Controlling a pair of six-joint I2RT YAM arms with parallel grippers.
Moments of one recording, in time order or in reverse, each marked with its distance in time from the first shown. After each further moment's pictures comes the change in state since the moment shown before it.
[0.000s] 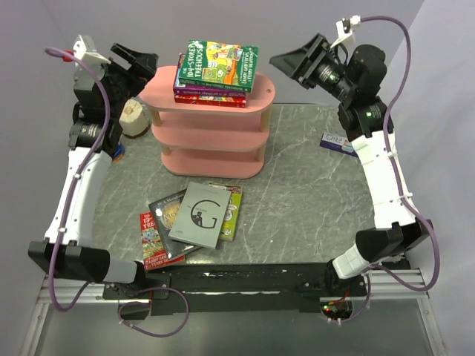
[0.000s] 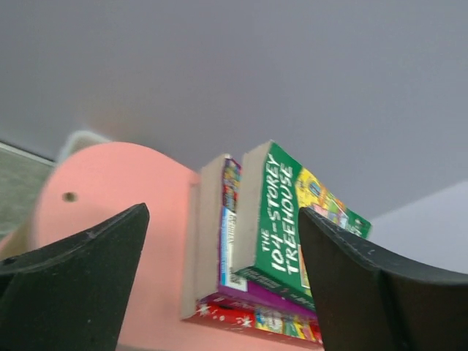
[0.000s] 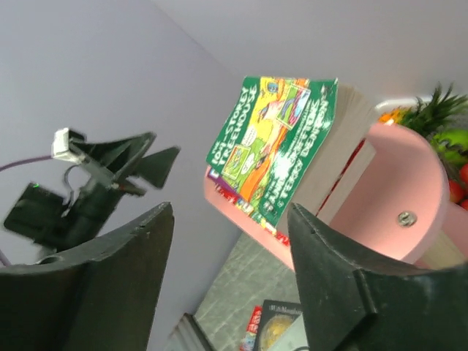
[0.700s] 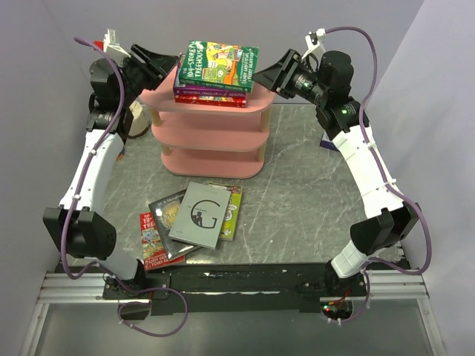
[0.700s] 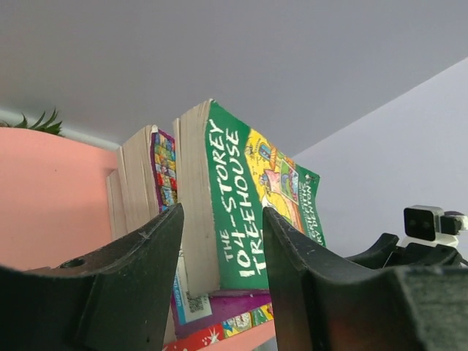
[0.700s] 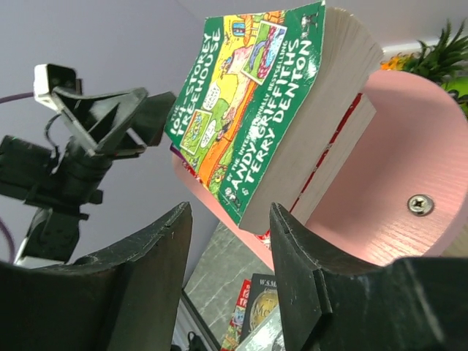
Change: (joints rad) left arm 0.023 0.191 0.021 0.238 0.391 -0.134; right arm 0.093 0.061 -0.065 -0.013 0.044 -0.049
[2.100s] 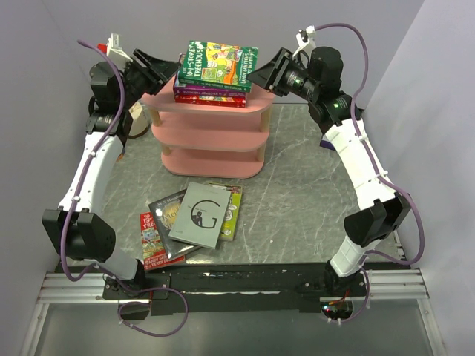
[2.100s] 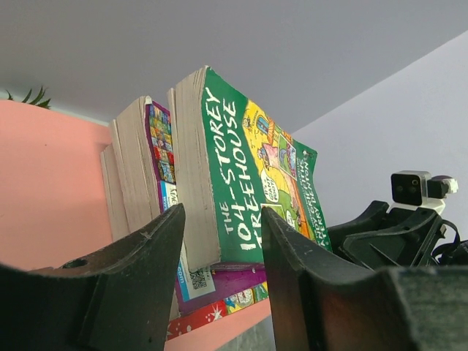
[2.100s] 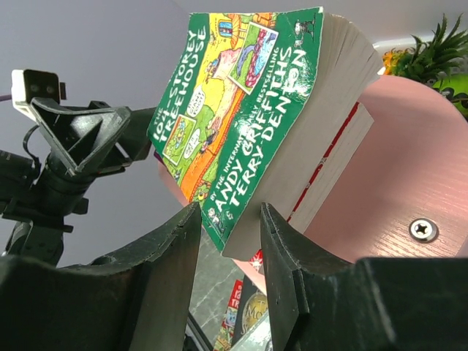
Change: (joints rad) left arm 0.006 -0.023 -0.045 0.005 0.073 0.000; right arm 0.032 0.084 0.092 -0.050 0.027 -0.032
